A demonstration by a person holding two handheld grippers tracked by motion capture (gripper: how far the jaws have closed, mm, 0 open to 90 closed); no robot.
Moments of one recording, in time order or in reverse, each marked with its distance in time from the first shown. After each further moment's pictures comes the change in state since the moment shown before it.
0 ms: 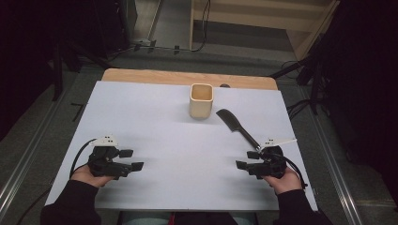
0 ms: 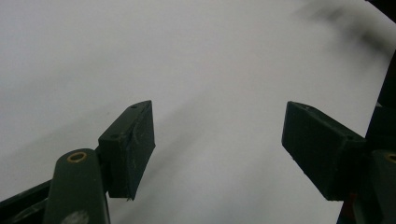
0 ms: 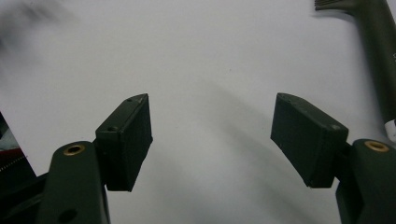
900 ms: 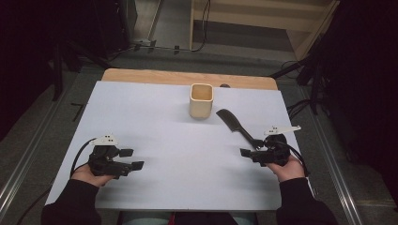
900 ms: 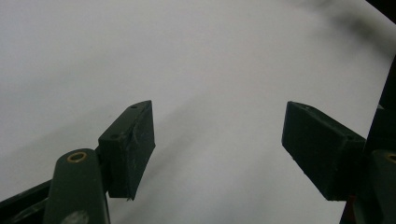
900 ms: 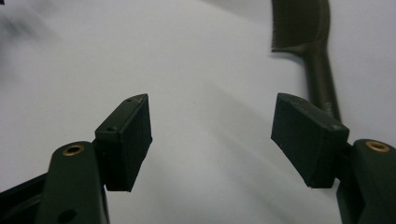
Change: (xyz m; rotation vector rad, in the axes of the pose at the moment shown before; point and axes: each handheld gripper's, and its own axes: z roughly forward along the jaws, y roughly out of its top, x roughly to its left) left arm 0.001 0.001 0.000 -0.004 0.005 -0.001; right arm -0.025 0.027 -0.007 -0.034 -0.040 -0.037
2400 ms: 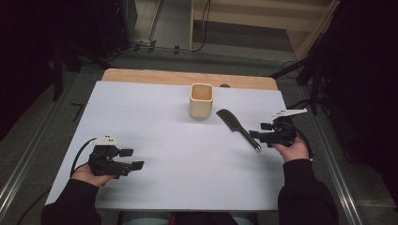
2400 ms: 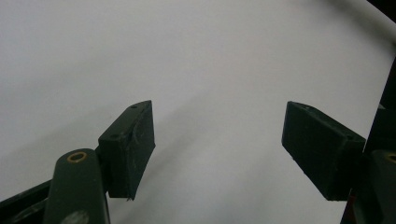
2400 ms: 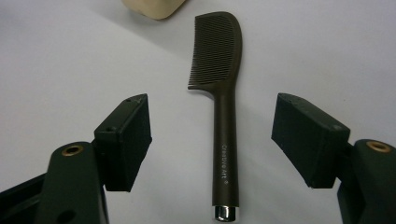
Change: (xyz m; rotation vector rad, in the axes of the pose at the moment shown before) left arm 0.000 0.000 0.000 -0.002 -0.001 -0.001; right arm -0.052 0.029 0.002 -0.011 -0.093 0.012
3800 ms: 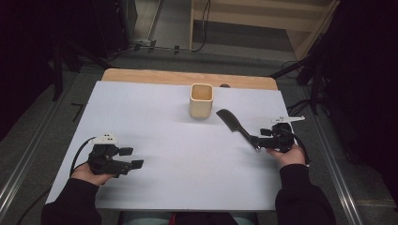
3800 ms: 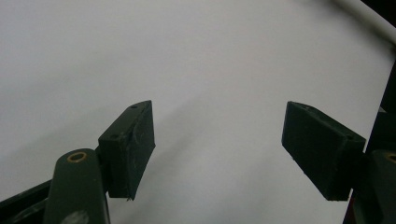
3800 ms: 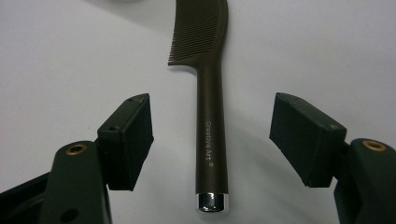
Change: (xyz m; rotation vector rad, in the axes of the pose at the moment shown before) left arm 0.002 0.002 -0.001 -0.008 0.003 0.004; right arm -0.010 -0.026 0.018 -0.002 -0.017 0.044
